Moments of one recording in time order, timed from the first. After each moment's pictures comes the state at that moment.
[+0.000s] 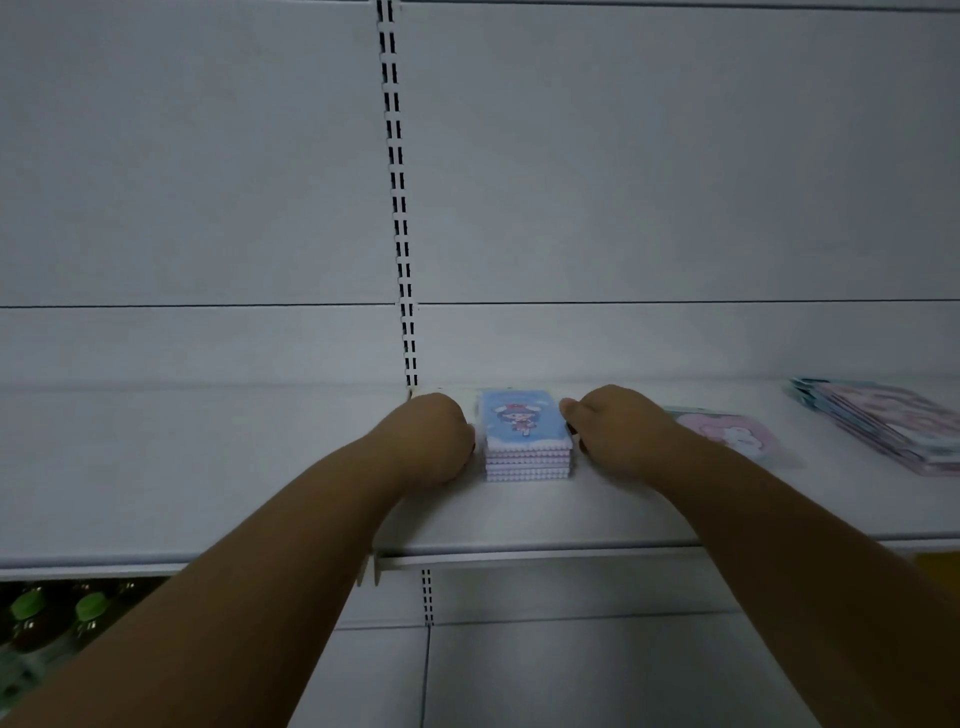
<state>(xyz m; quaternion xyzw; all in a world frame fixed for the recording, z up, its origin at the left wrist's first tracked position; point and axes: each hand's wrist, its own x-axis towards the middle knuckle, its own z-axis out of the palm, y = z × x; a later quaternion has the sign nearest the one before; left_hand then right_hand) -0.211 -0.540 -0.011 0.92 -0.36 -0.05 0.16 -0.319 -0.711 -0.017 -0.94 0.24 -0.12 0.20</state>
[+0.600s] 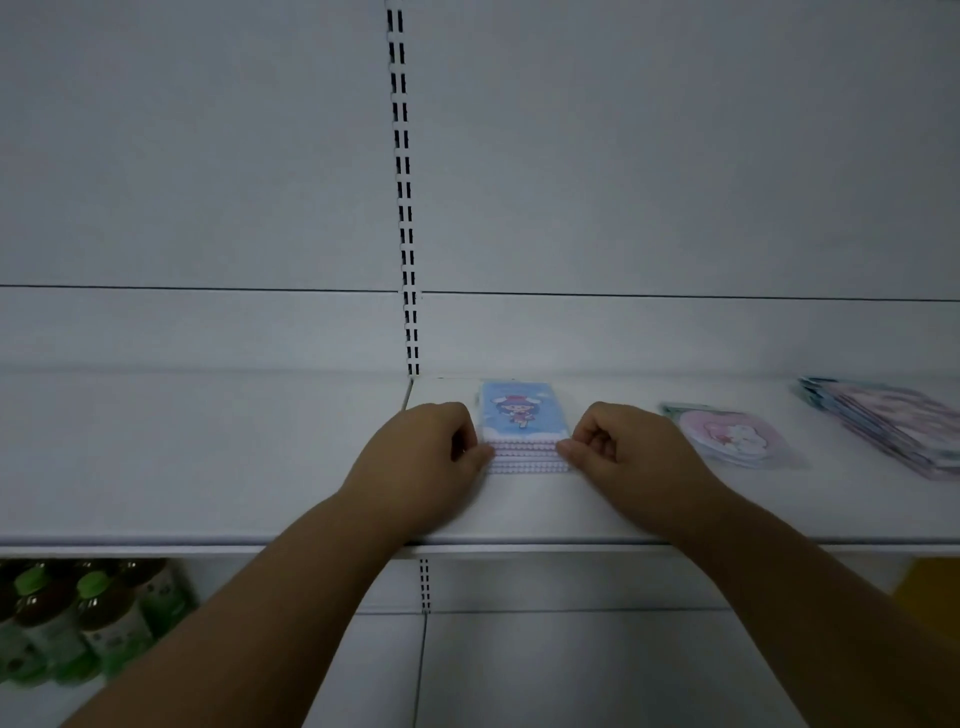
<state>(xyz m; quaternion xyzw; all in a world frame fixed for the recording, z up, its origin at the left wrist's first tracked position) -0.230 -0.520 -0.041 0.88 -0.39 0.11 0.25 -0.351 -0.704 -0.044 -0.94 0.13 -0.26 0.17</state>
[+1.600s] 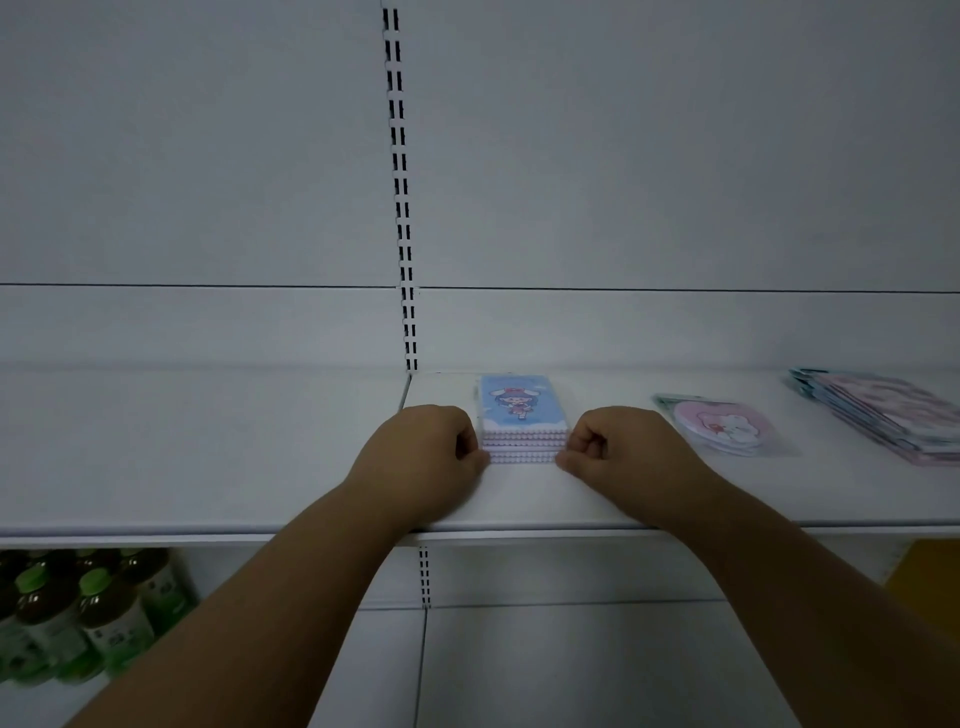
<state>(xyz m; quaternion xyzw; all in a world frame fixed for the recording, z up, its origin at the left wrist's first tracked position) -0.233 -0.521 -0.042 0.89 -0.39 0.09 0.21 -0.353 -0.703 -0.047 -0.95 0.16 -0.21 0.18</state>
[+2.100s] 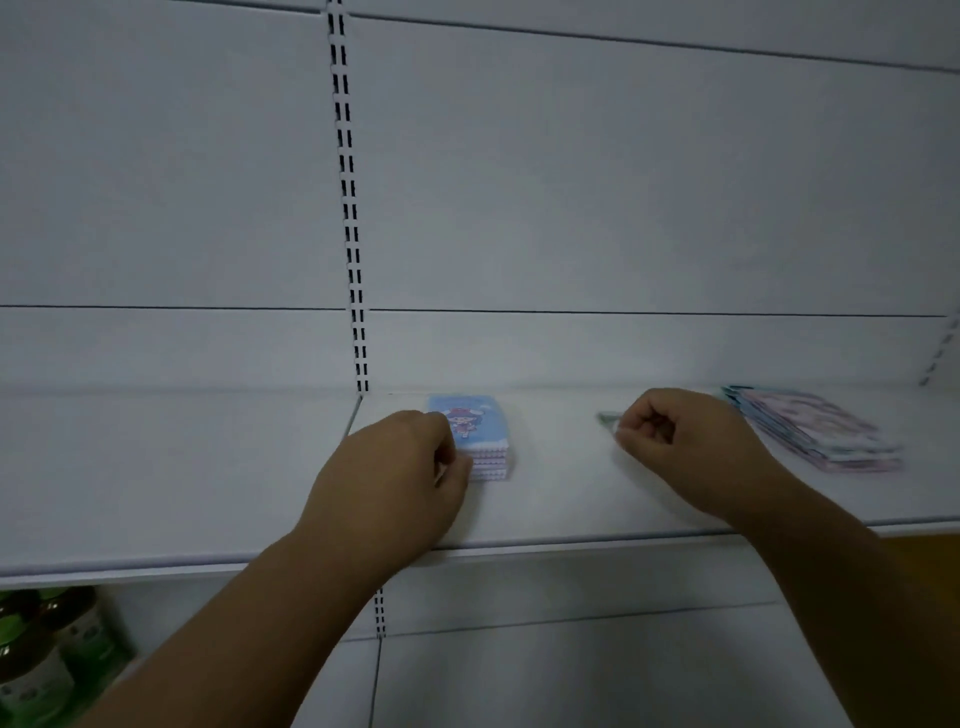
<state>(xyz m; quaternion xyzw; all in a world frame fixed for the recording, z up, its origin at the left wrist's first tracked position) -0.286 -0.522 -0.018 0.86 -0.42 0.20 0.22 -0.420 -0.757 -0.014 -0.91 0.21 -0.31 0.18</state>
